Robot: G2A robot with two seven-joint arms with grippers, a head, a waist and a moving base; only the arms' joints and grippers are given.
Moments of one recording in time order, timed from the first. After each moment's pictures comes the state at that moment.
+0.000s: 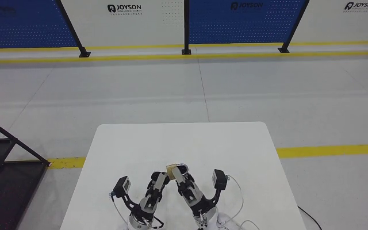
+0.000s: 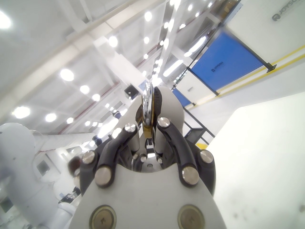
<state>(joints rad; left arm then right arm) 1.92 -1.28 -1.18 -1.64 0.69 -1.00 0.56 -1.63 -1.31 0.73 -1.62 -0.62 -0.62 -0.55</state>
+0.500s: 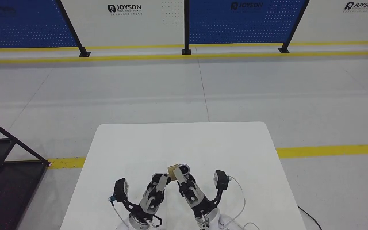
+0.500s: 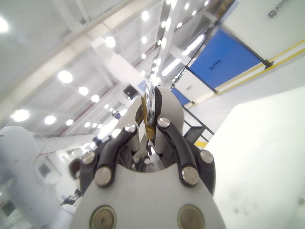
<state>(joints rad) 1.91 -1.30 -1.21 -1.63 1.05 -0.90 0.80 -1.66 -1.30 0.76 -1.66 -0.58 -0.61 -0.50</state>
